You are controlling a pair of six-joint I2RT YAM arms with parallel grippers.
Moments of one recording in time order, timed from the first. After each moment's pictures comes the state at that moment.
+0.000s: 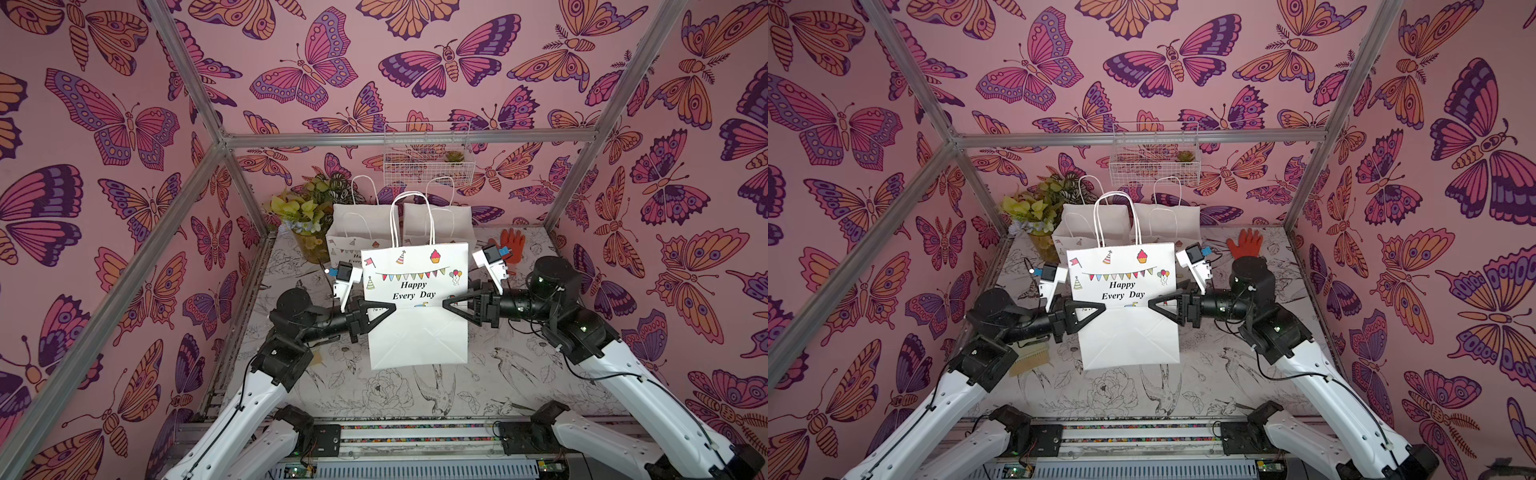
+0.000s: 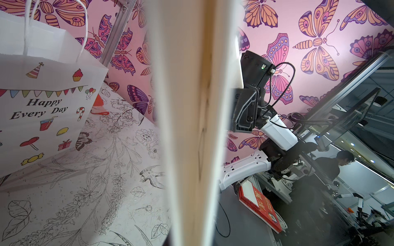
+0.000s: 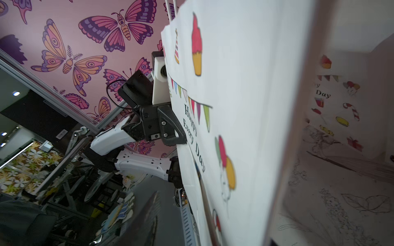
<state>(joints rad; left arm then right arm) -0.44 0.80 0.73 0.10 0.89 -0.63 0.55 0.96 1.03 -0.25 -0.86 0.52</state>
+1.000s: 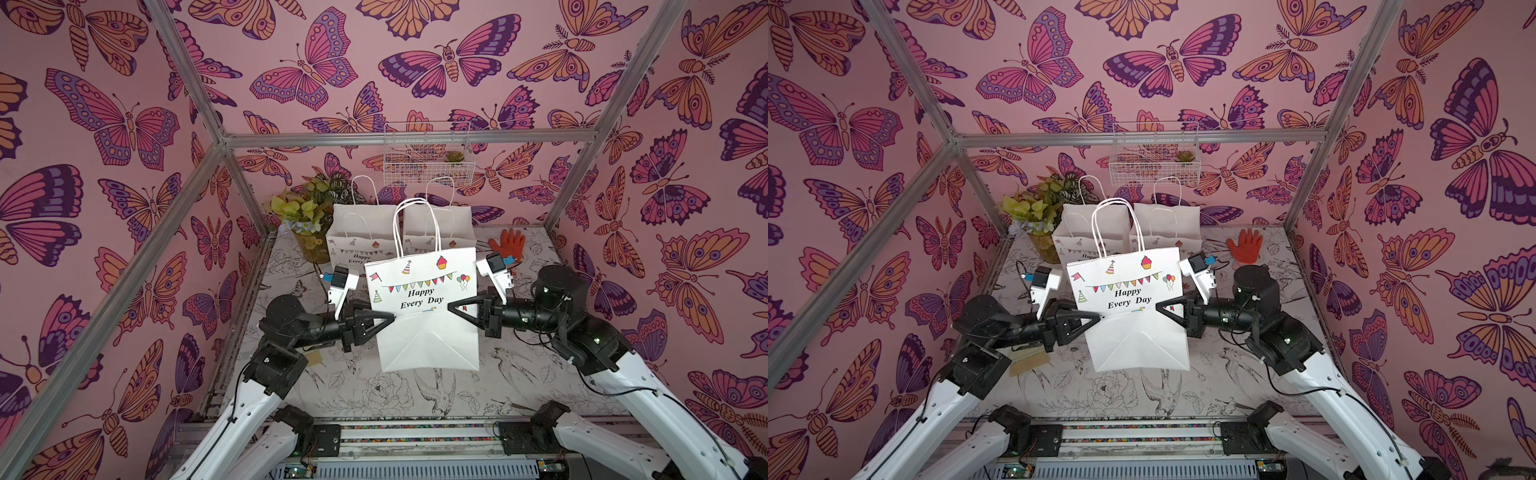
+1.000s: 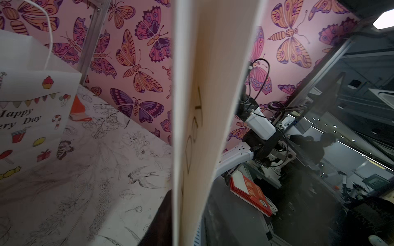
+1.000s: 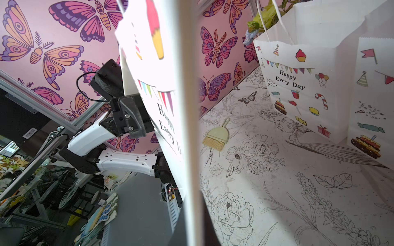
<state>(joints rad) -0.44 0.74 0.74 0.09 0.98 -0.63 0.58 0.90 1.06 -0.41 -0.72 0.43</state>
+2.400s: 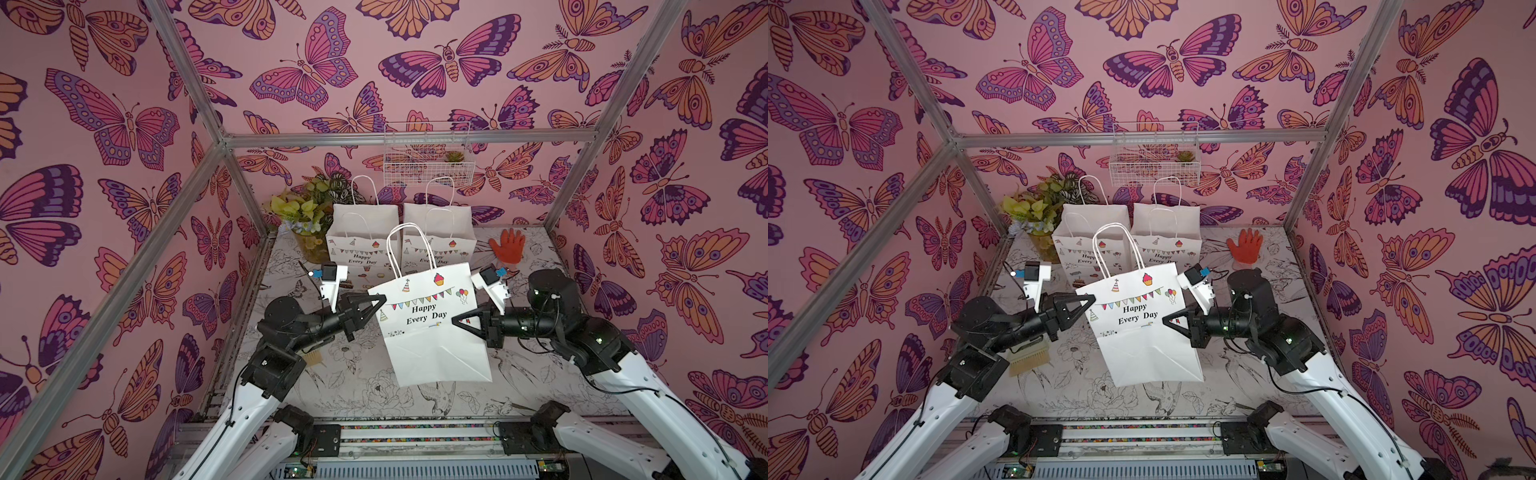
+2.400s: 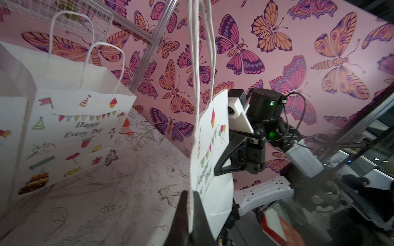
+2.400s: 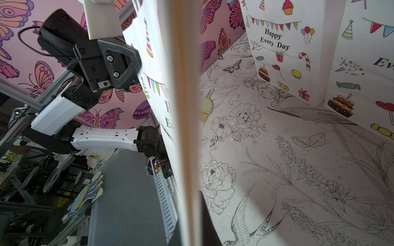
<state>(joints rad) -0.43 0.71 0.73 0.06 0.71 -0.61 0.58 0.89 1.06 -0.65 -0.67 0.29</state>
